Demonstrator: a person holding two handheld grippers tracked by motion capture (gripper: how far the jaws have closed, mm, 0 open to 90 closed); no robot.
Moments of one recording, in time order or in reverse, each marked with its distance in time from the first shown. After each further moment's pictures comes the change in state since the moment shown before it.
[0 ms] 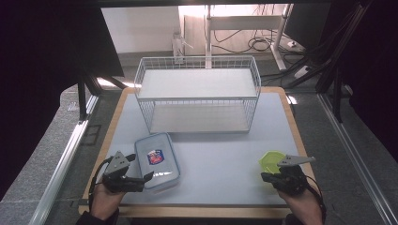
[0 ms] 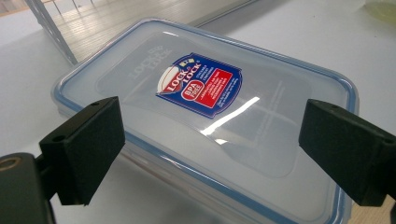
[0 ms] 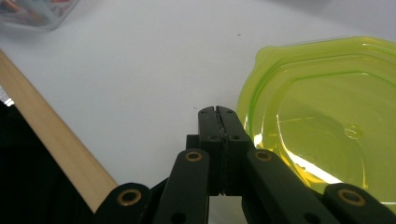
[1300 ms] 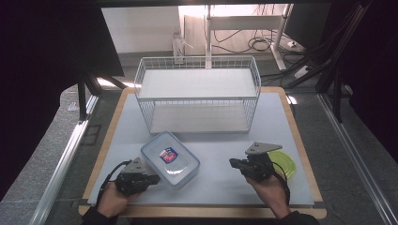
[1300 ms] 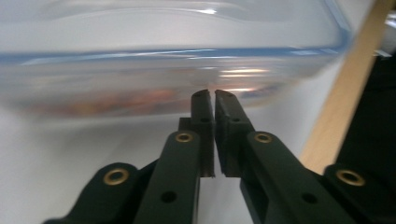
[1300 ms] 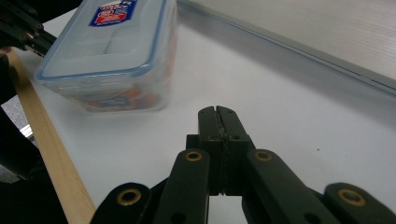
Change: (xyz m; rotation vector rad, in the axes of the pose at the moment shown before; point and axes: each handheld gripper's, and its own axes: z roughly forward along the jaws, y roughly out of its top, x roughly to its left) left arm -0.014 -0.007 0.039 0.217 -0.304 0.104; right arm 0.049 0.061 0.049 -0.132 0.087 -0.083
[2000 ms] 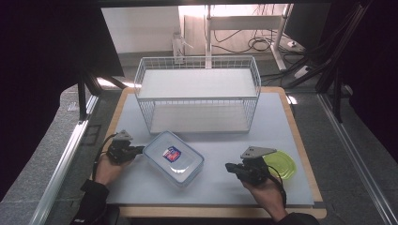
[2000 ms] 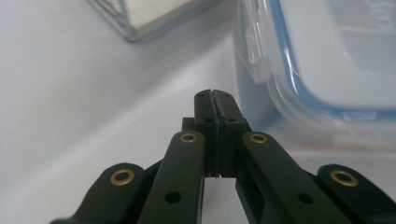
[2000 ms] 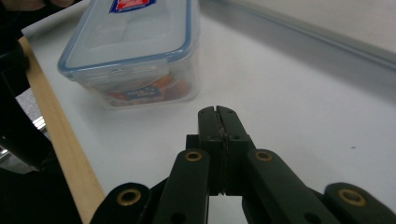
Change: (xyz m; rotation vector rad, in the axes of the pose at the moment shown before) left arm 0.113 0.005 0.001 0.004 0.197 -0.172; right arm 0.010 -0.008 0.012 0.023 0.041 -0.007
